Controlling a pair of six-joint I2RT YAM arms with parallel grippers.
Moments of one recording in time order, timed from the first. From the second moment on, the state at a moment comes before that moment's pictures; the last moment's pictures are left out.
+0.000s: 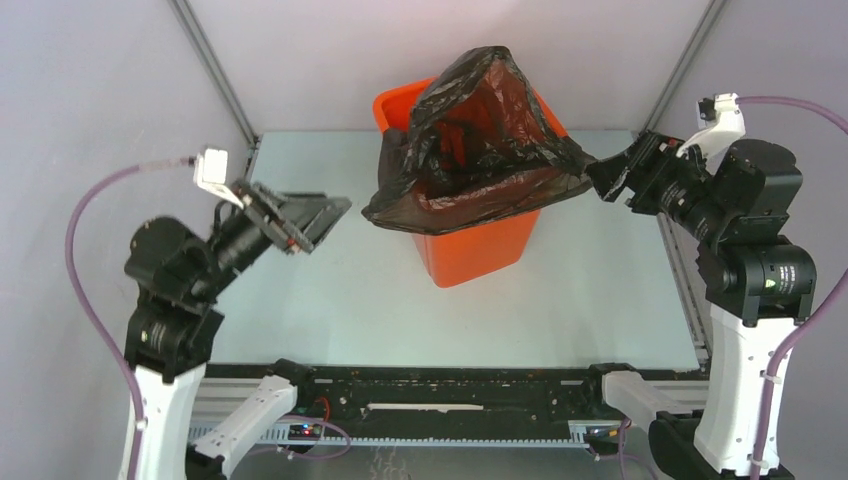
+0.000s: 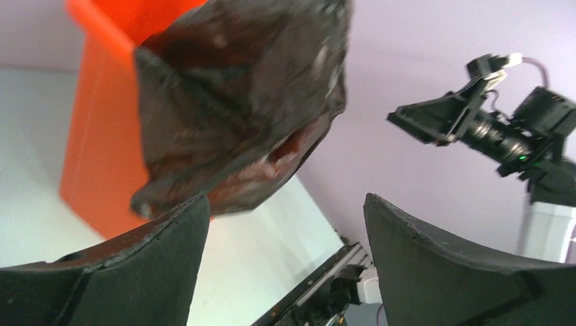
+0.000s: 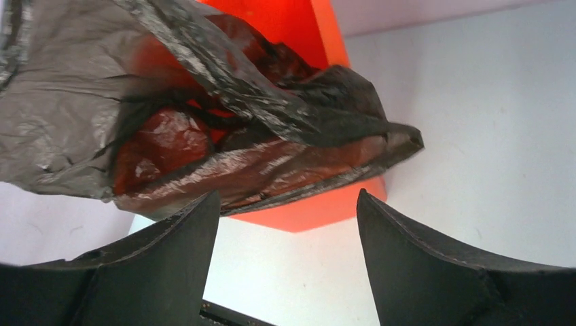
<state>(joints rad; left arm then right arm) -0.31 0.68 1.33 -0.59 0.37 -0.68 0.03 1.05 1.81 -1.06 -0.28 0.39</state>
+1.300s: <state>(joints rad) -0.43 1.44 1.96 -0.77 -0.05 -0.42 0.05 1.48 1.74 -0.35 -0.50 0.32</state>
